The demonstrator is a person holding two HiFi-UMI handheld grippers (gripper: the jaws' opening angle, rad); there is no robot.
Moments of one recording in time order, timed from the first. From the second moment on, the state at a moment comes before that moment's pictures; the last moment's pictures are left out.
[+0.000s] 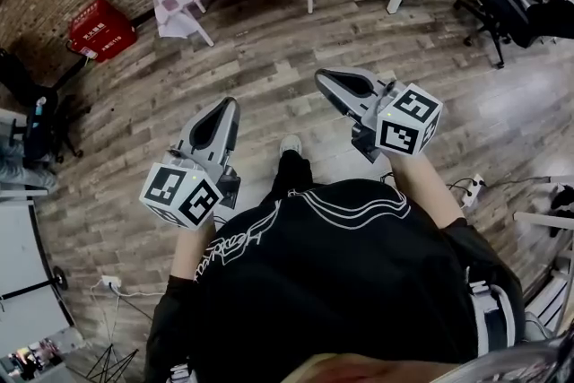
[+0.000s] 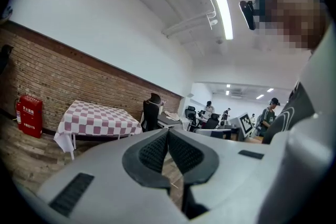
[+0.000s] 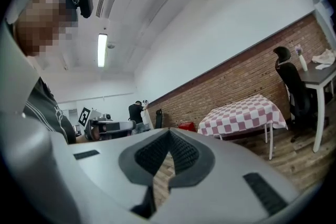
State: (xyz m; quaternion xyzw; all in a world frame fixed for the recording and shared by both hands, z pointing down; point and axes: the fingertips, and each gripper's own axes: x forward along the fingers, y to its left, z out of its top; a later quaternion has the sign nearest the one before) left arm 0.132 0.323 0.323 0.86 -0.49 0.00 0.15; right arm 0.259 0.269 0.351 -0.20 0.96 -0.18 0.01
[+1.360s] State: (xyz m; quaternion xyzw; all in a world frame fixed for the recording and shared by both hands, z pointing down) left arm -0.032 -0.020 0.352 0.86 -0.47 0.00 0.19; right arm 0.138 -0.070 0.367 -0.23 0.94 -0.23 0.02
